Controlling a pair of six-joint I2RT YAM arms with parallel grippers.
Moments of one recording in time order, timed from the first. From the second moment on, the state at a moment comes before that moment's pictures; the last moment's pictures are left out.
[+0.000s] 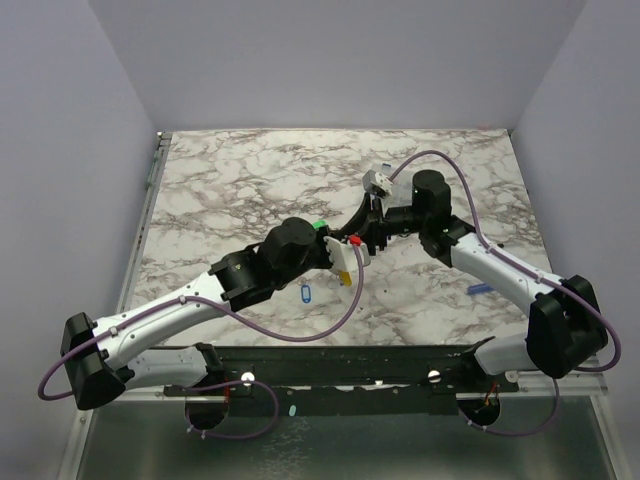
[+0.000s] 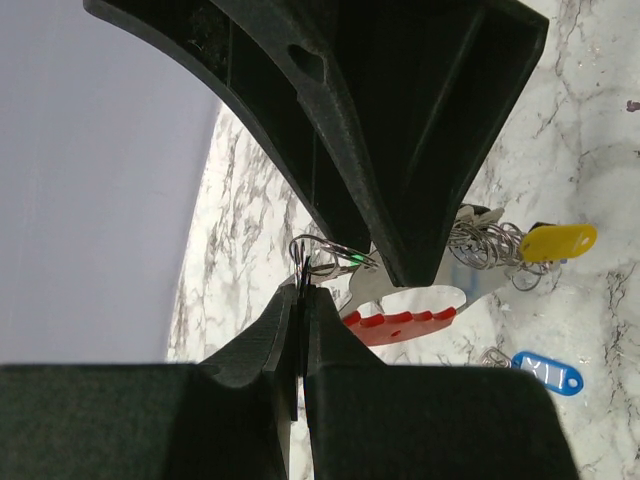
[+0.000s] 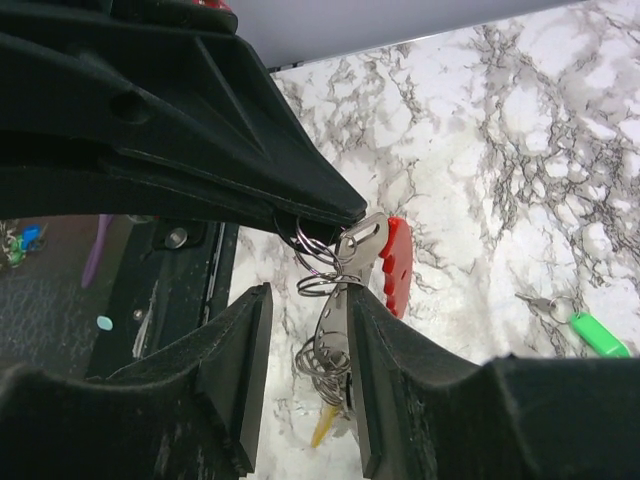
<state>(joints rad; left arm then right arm) -1.02 1.12 0.99 -0.29 -0.21 0.74 0.51 1.39 0.92 0.22 -1.10 -0.03</state>
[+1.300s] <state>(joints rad) -0.99 0.96 0.83 -0.22 -0.17 0.83 0.52 1.39 0.91 0.21 -1.05 -0.07</state>
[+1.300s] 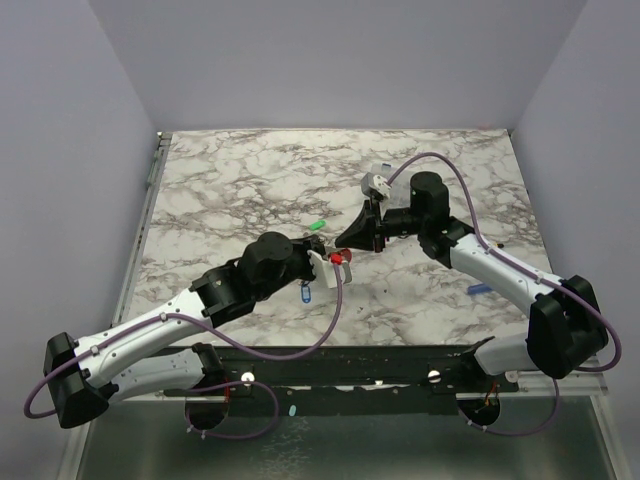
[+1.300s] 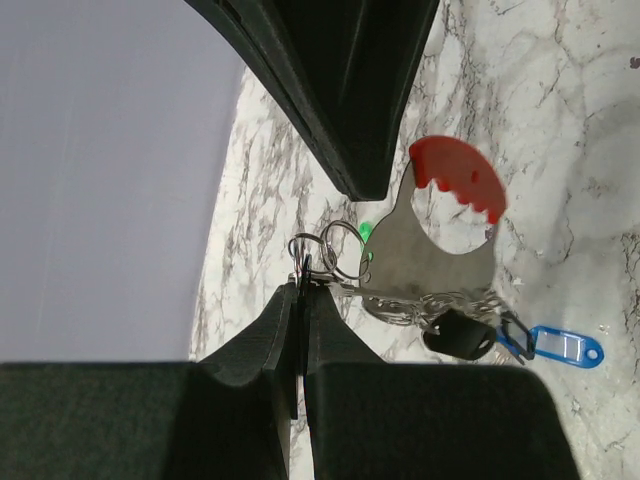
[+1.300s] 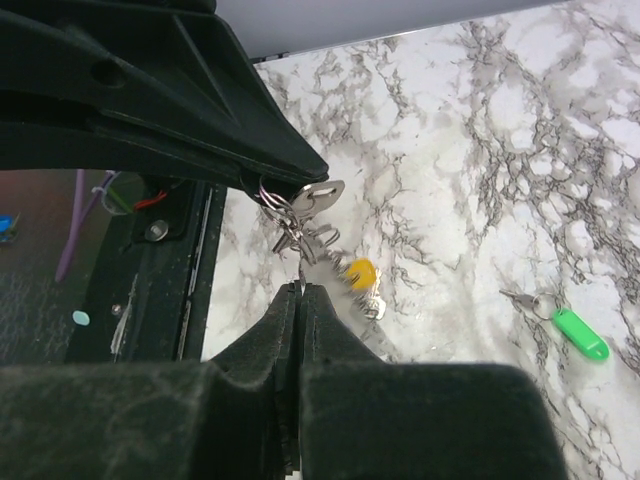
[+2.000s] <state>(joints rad) -0.99 0.99 0.83 -0.20 -0.11 0.82 0.53 1.39 0.90 0.22 -1.12 -0.09</state>
